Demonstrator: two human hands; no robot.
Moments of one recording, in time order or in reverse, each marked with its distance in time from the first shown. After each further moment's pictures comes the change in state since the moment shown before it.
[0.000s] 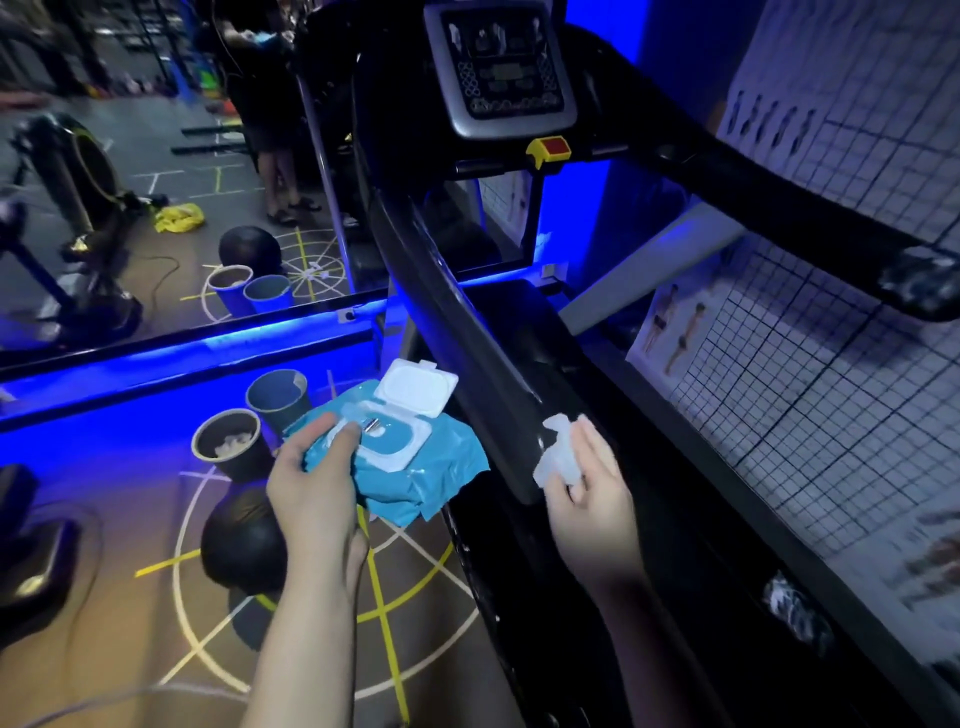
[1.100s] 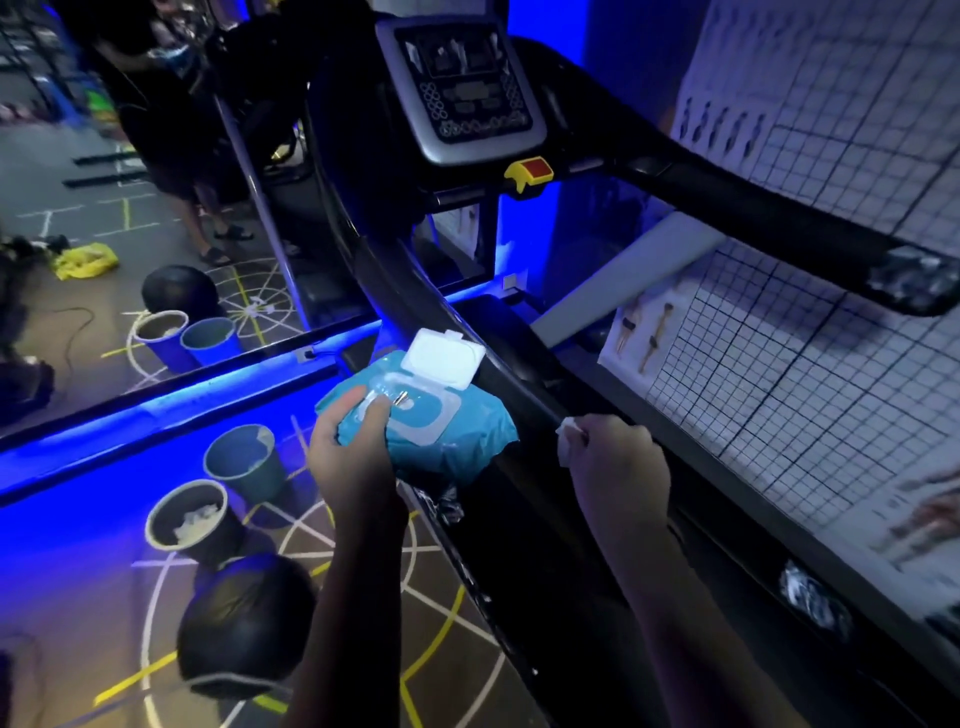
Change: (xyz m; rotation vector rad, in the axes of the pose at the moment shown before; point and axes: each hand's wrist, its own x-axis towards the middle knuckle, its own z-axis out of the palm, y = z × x) left_hand 0.151 0.022 0.081 0.028 -0.083 0.057; right_hand 0.121 -0.068 0.081 -0.649 0.235 0.143
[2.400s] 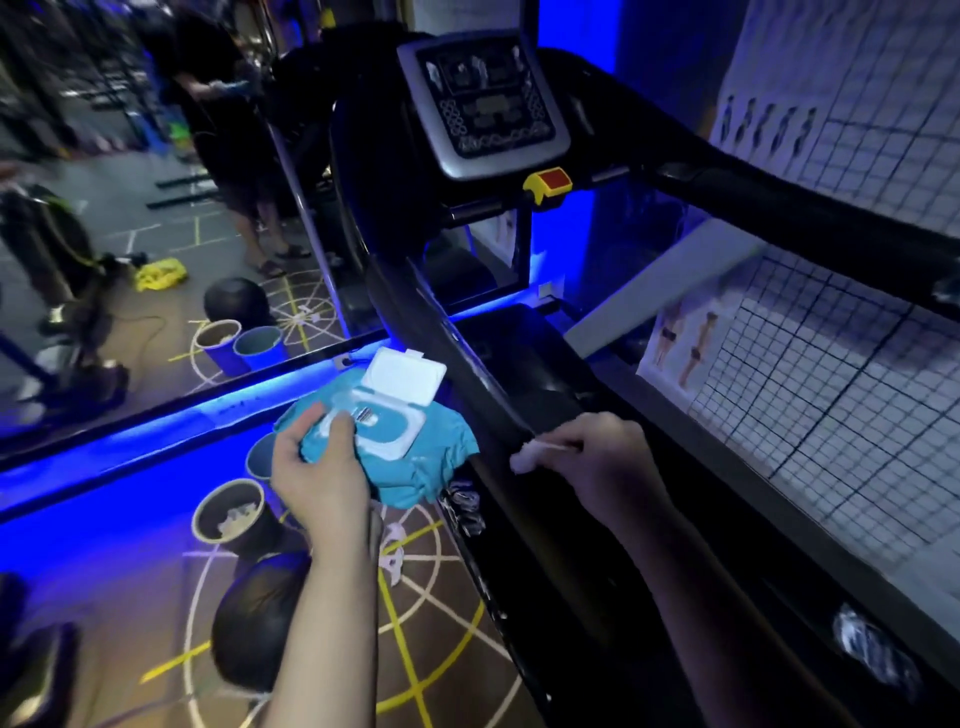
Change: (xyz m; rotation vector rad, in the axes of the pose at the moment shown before) left_hand 0.003 -0.004 0.007 0.053 0.174 0.169; right_hand 0.043 0.018 -0.033 0.530 -0.364 -0.281
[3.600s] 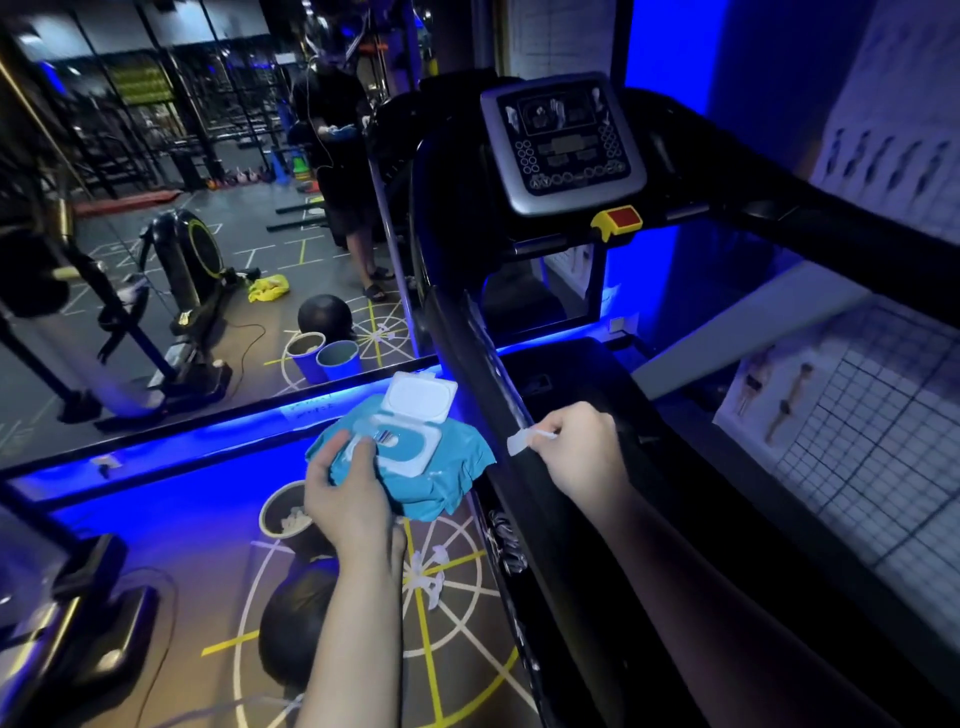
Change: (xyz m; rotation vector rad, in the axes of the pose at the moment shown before) left_hand 0.004 -0.006 0.011 -0.106 0.152 -0.071; right_hand 0.095 0.010 0.041 -0.061 -0.015 0.071
